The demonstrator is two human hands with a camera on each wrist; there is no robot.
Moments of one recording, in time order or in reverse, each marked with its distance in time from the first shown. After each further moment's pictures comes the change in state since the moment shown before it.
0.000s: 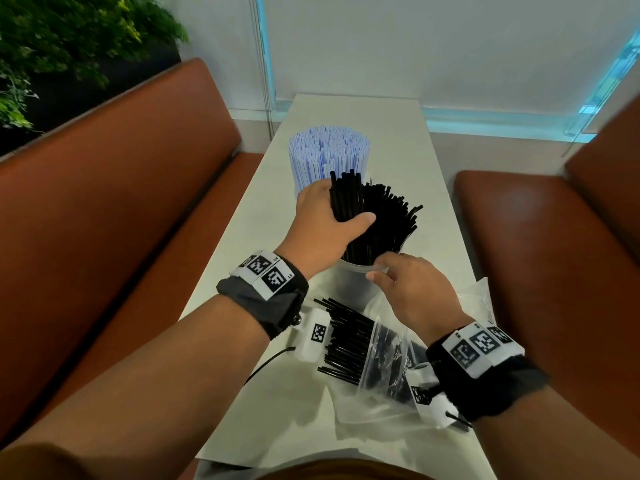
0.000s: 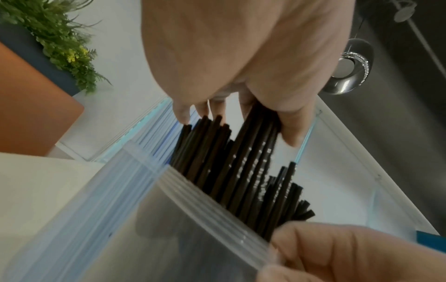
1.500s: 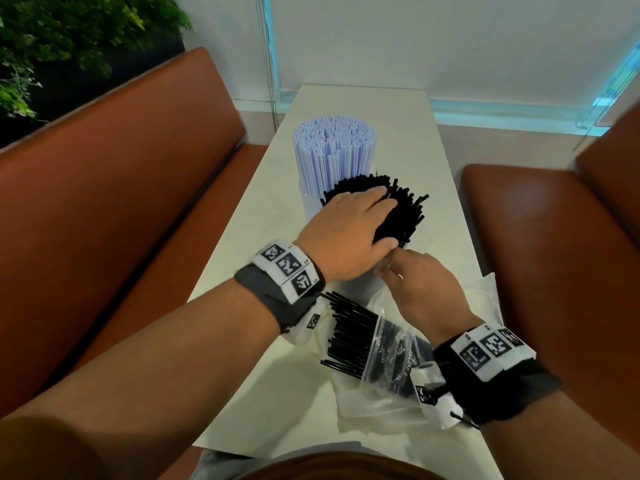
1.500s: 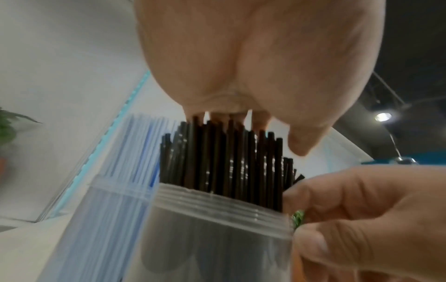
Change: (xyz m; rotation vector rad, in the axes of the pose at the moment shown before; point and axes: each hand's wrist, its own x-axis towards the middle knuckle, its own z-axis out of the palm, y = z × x) left_hand -0.006 -0.004 0.014 0.765 -0.322 0.416; right_hand -0.009 -0.013 -0.009 -0.005 -0.026 0.006
